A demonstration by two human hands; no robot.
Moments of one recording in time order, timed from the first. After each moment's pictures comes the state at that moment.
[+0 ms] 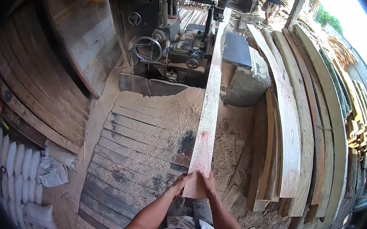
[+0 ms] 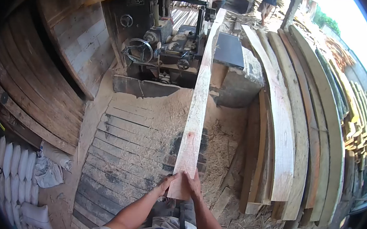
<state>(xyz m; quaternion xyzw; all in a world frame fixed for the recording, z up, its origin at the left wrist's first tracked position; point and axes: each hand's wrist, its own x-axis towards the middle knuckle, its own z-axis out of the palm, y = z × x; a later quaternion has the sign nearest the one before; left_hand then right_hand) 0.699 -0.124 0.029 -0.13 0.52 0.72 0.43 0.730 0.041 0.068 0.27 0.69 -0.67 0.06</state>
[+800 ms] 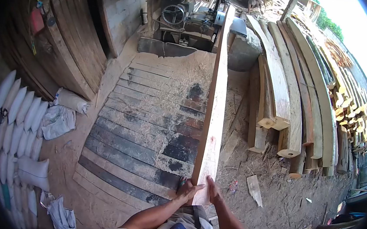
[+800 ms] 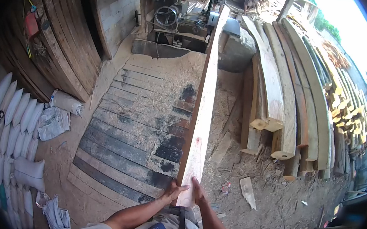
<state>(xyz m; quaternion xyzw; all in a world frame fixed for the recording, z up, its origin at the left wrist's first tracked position) 1.415 -0.270 0.037 -0.05 0.72 0.61 0.33 1.434 -0.108 0.044 0.31 0.43 -0.81 0.24</state>
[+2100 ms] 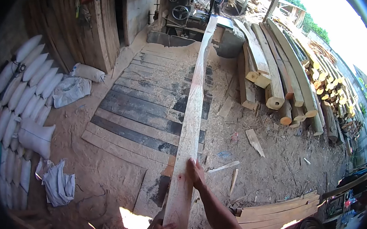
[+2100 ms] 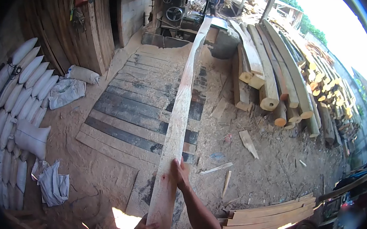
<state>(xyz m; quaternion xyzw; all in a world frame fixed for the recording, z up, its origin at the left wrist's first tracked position) 2.280 -0.654 0.060 -0.01 0.78 0.56 0.28 2.031 -0.414 0.059 0.20 0.63 -0.75 0.03</state>
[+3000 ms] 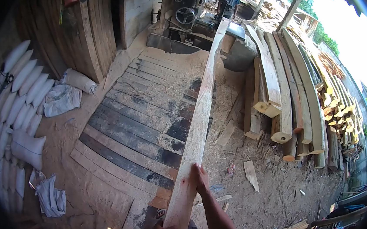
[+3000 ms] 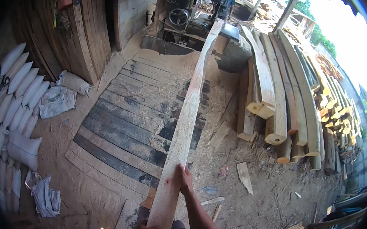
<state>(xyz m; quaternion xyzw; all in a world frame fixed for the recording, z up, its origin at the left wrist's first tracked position) 1.872 -0.499 0.146 -0.19 0.63 0.66 0.36 1.656 -0.277 0.083 0.24 0.61 -0.75 0.09</state>
